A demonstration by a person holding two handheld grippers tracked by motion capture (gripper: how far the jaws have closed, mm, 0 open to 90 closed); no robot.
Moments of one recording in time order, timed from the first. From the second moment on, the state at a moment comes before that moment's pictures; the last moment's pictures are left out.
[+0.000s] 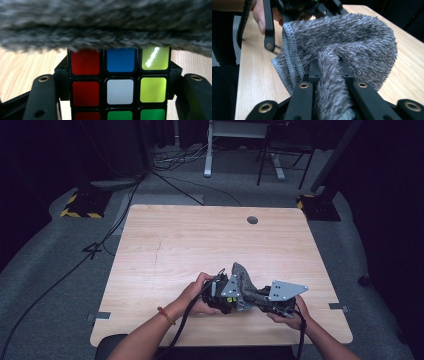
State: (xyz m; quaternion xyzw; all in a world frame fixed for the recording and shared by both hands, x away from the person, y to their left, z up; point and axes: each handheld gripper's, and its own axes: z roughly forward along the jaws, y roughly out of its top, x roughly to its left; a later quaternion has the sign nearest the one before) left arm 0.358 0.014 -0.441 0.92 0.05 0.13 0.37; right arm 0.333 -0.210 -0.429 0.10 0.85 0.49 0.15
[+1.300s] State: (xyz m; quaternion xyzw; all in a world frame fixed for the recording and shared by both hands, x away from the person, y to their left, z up) left arm 0.357 0.026 -0.428 0.90 0.05 0.13 0.42; right arm 0.356 -0.228 -0.450 0.17 0.85 0.47 0.13
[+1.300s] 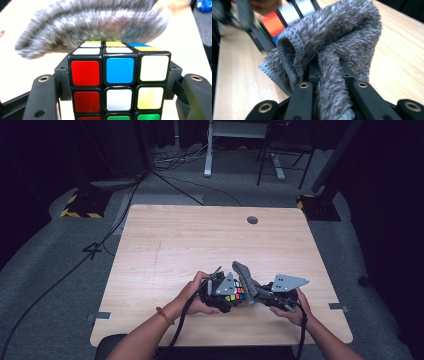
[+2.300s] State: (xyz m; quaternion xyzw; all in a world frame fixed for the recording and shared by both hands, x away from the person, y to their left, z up) left arm 0.355 0.026 -0.424 0.90 0.05 0.13 0.41; right arm 0.353 -0.224 -0.457 0.16 0.85 0.49 0.10
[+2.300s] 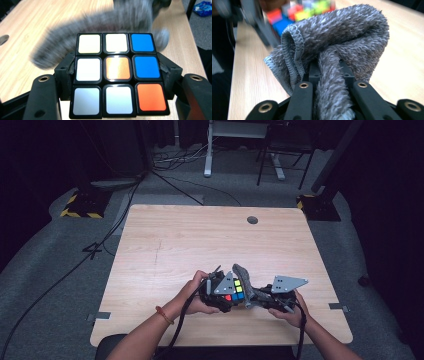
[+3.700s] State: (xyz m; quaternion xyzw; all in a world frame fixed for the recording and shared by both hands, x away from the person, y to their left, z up) left arm 0.359 0.010 -0.436 0.92 0.04 0.13 0.36; right arm 0.334 -0.208 -0.428 0.12 0.82 0.53 0.15
